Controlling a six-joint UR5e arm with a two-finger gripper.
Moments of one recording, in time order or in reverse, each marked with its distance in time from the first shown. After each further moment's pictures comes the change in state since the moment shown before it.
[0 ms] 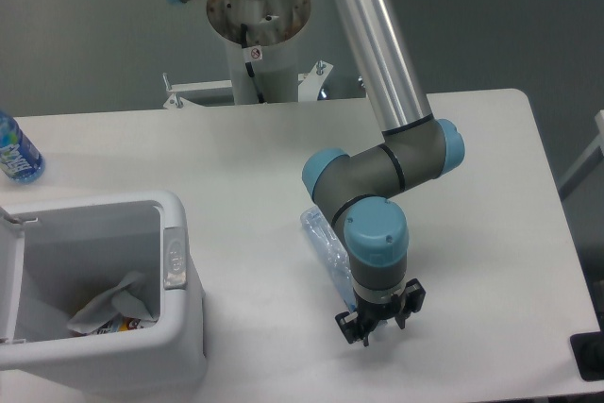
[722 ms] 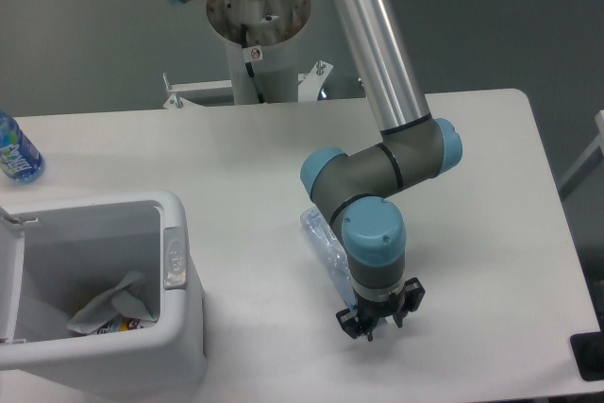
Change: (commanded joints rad) arm -0.002 0.003 0.000 -0.002 0.012 0.018
